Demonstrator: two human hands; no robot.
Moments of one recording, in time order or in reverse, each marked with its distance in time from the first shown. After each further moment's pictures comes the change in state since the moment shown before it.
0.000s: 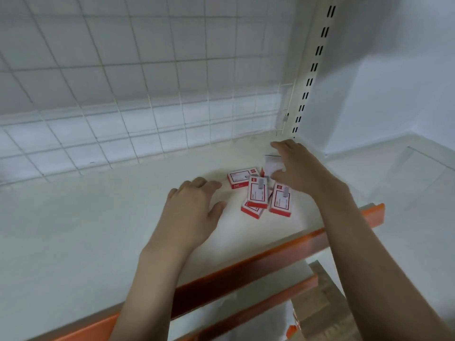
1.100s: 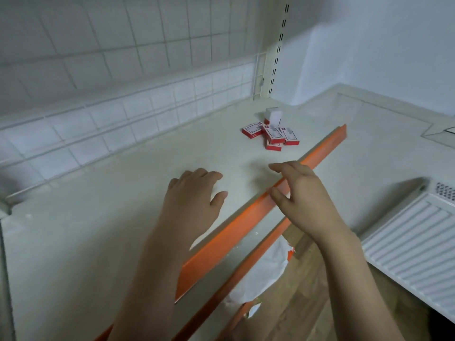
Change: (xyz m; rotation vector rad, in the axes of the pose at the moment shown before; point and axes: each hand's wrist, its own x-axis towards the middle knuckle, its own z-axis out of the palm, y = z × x) left_hand -0.103 -0.125 -0.071 -0.054 -0.130 0.322; right_hand -0.188 -0.232 0.045 0.119 0.317 0.342
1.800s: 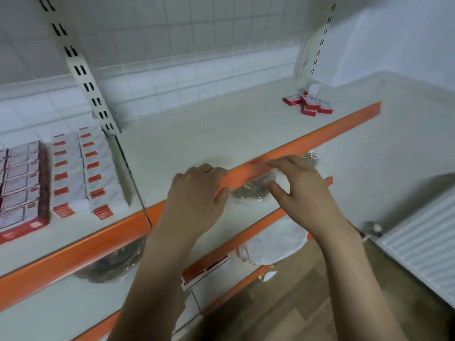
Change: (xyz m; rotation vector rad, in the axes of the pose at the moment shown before) left_hand -0.192 -0.006 -0.037 0.051 0.083 -0.094; right_hand -0.133 -0.094 -0.002 0.098 -0.061 -0.212
